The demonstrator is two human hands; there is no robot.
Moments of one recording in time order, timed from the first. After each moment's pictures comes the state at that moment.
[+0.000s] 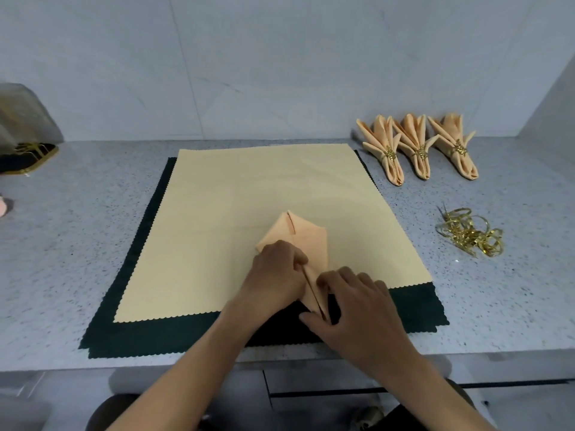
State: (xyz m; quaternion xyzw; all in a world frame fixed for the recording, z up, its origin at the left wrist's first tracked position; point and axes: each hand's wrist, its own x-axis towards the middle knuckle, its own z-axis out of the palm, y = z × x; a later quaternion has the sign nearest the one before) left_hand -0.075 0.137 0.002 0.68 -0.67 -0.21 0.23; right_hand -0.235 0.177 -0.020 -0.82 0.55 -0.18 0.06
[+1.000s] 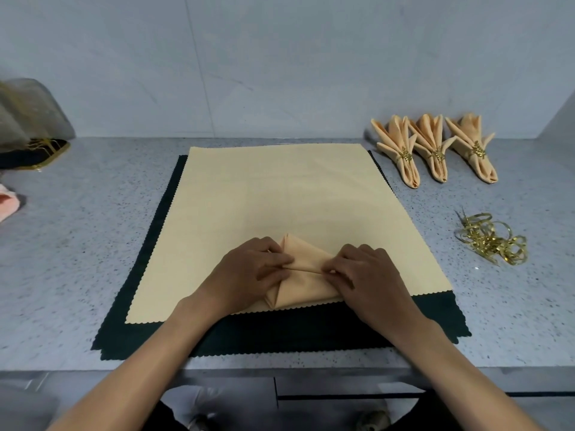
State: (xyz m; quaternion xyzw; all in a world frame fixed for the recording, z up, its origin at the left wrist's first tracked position) left_hand 0.014 0.125 -0.039 0.50 -0.81 -0.12 0.28; right_hand -0.232 0.118 -0.027 -0.85 0.48 -0.23 0.03
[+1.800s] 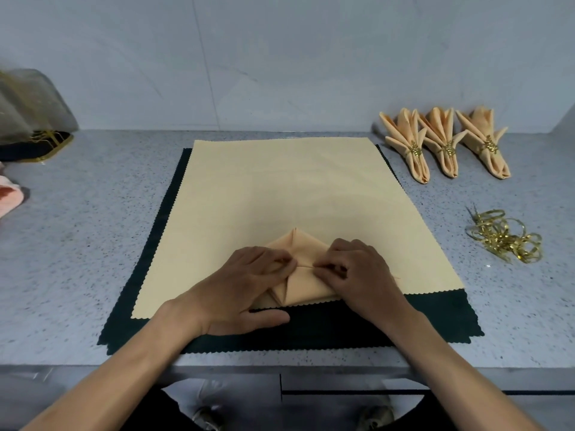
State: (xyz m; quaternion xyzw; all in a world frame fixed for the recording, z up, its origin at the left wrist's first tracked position) left_hand 0.034 0.149 -0.029 0.43 -0.90 -0.05 0.08; right_hand -0.209 0.110 -0.025 -0.83 0.48 -0.25 0.15
